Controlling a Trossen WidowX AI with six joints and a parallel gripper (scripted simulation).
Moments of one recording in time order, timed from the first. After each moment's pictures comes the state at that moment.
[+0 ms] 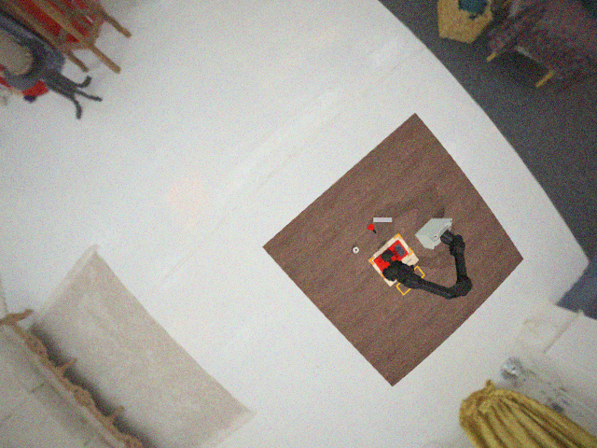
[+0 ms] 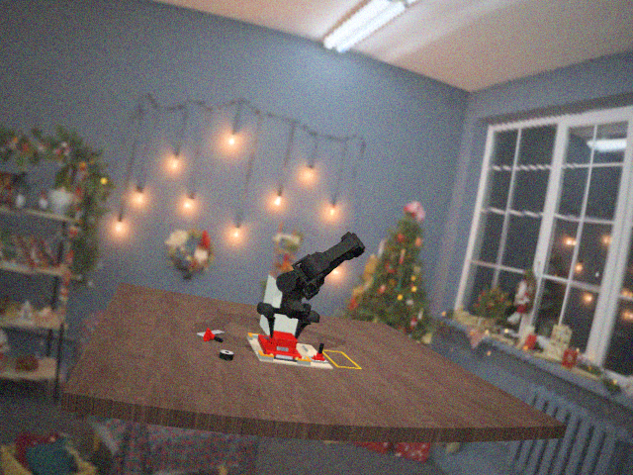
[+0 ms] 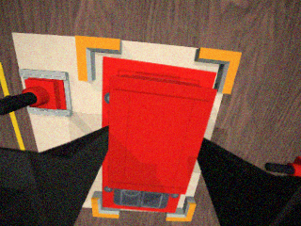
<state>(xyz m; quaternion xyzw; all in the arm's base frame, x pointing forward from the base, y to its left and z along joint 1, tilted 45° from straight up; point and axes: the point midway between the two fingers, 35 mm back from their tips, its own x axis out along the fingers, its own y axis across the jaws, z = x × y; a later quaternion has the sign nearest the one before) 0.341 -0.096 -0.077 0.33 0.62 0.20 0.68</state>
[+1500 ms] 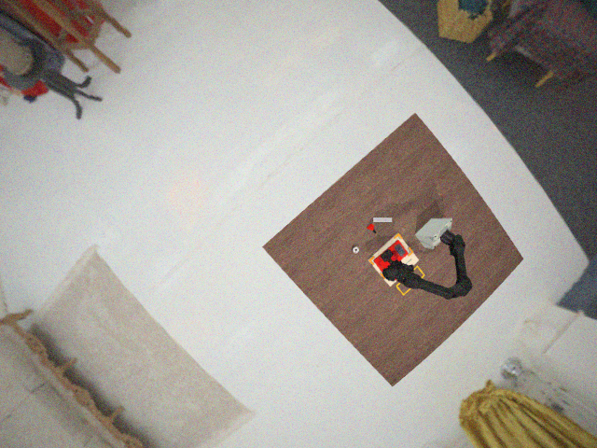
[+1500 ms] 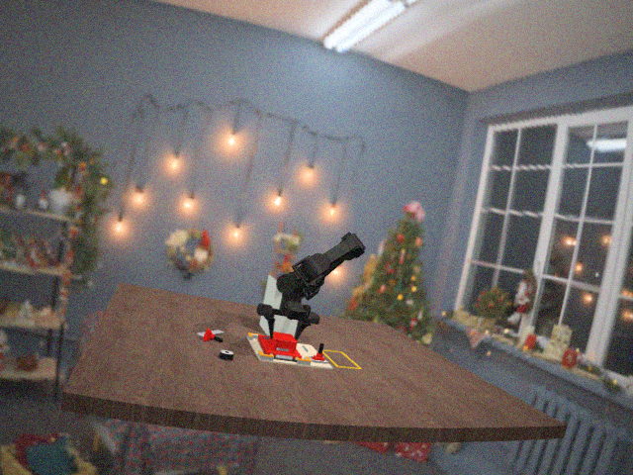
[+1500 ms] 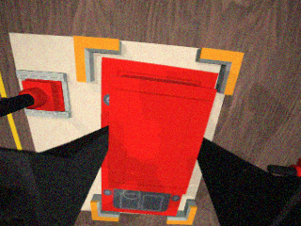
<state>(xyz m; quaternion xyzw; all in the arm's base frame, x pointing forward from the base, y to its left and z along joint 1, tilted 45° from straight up) 0.342 -0.093 -0.080 0.34 0.62 0.19 0.68</state>
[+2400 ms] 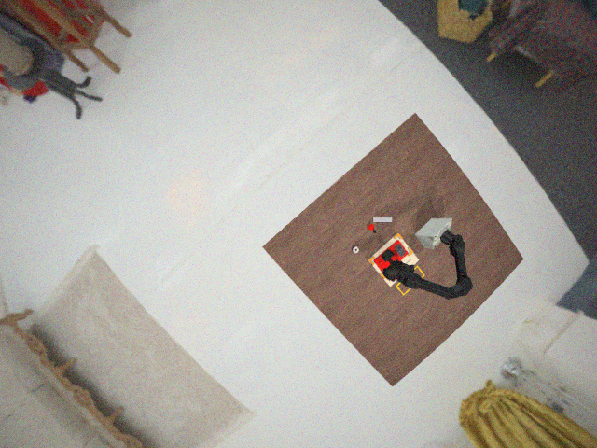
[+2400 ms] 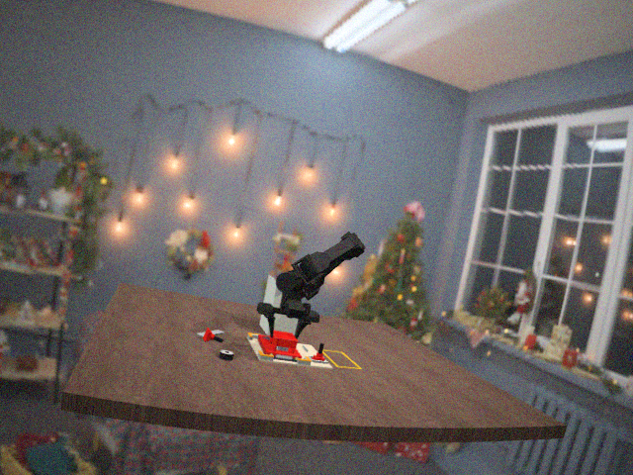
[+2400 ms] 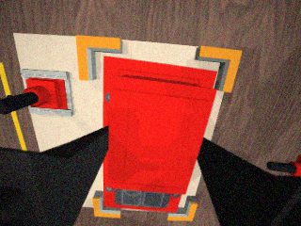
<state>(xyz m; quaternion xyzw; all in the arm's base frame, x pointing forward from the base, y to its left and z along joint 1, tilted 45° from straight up) 0.340 -0.096 -0.076 0.34 0.62 0.19 0.68</state>
